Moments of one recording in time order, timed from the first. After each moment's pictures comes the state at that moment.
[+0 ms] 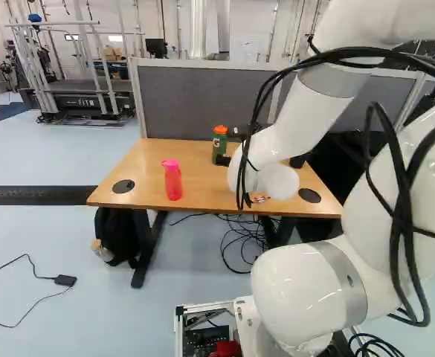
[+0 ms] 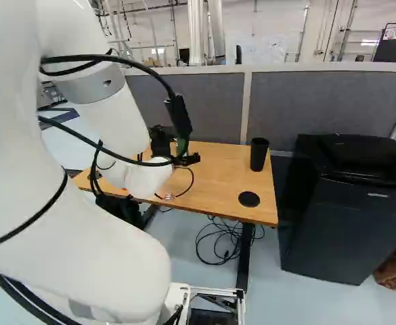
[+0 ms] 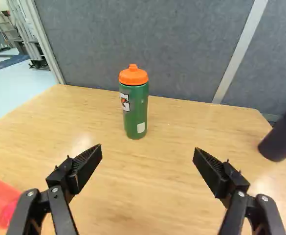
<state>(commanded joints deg) 2.0 6.2 -13.8 0.0 50.0 0.0</state>
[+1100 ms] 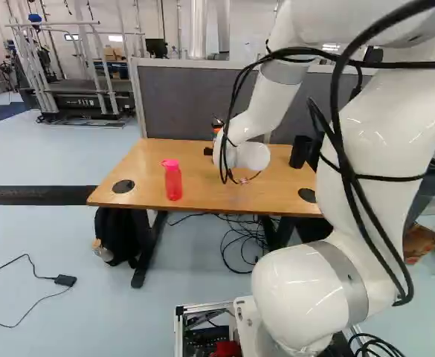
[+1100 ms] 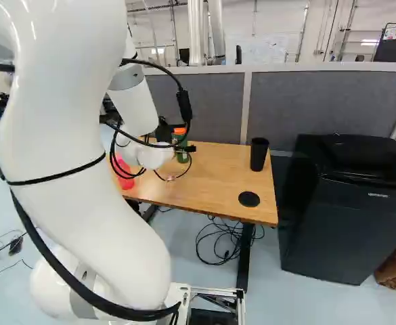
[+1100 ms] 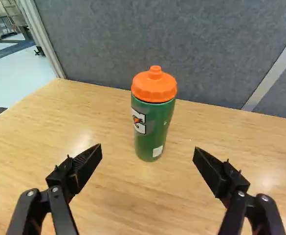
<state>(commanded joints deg) 5.2 -10.4 -31.0 0.0 44.2 0.0</state>
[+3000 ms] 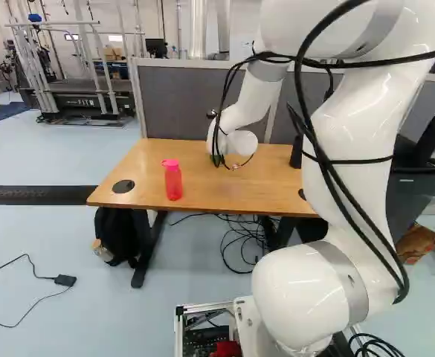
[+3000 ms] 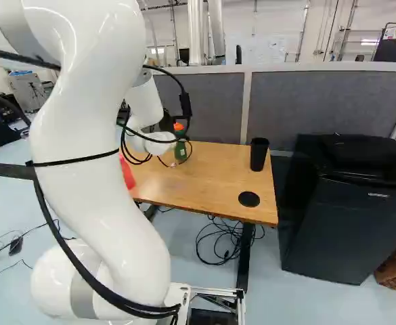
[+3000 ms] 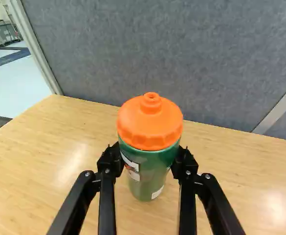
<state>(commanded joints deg) 5.6 -17.1 -41.9 0.0 43.8 0.0</state>
